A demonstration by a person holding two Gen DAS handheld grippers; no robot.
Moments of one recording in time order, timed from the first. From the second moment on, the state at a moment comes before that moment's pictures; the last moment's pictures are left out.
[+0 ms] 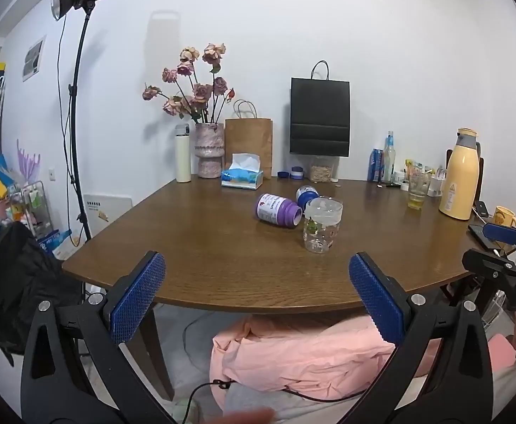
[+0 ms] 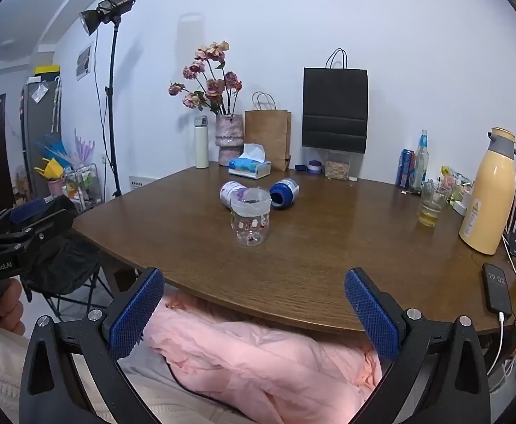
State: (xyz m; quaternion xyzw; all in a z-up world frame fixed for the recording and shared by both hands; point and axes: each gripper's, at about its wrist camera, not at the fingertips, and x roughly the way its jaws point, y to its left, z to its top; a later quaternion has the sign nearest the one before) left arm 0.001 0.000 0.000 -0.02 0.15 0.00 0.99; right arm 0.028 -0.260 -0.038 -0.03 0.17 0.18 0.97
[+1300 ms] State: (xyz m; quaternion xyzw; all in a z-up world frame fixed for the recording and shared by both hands) left arm -0.009 -0.001 0.010 -0.01 0.11 0.01 0.99; right arm 0.025 -0.255 -0.036 -0.04 0.16 0.19 0.97
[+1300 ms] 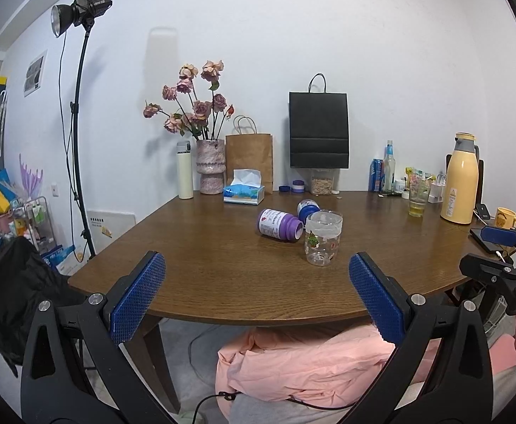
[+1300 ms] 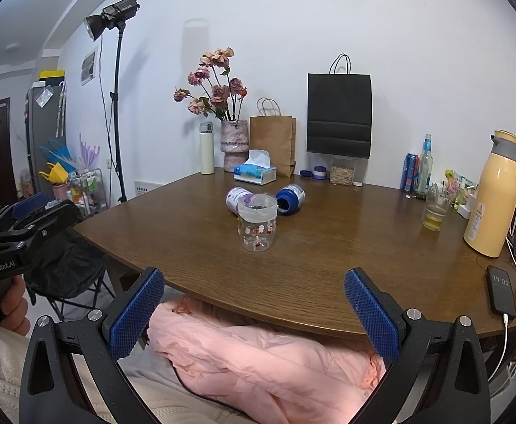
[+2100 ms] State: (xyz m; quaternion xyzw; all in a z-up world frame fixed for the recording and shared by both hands) left arm -0.009 -0.002 0.015 0.00 0.10 0.00 0.99; right arm 0.025 -0.256 -0.035 -0.04 0.16 0.19 0.97
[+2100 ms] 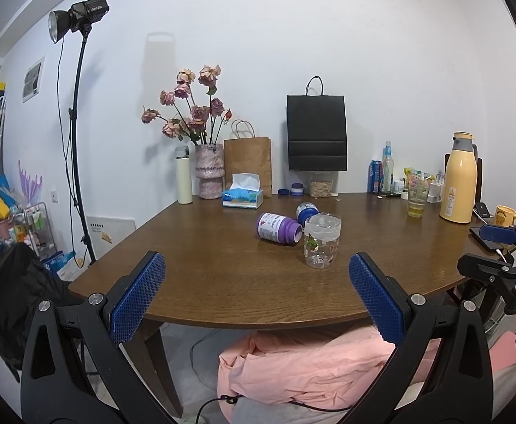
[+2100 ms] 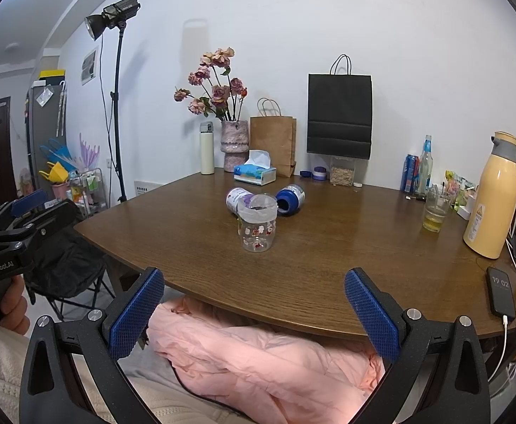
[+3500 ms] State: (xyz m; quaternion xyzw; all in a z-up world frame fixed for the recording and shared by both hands) left arm 0.073 0.022 0.006 -0.02 0.13 -0.01 0.99; right arm 0.082 -0.265 -0.024 -0.03 0.13 0.17 0.98
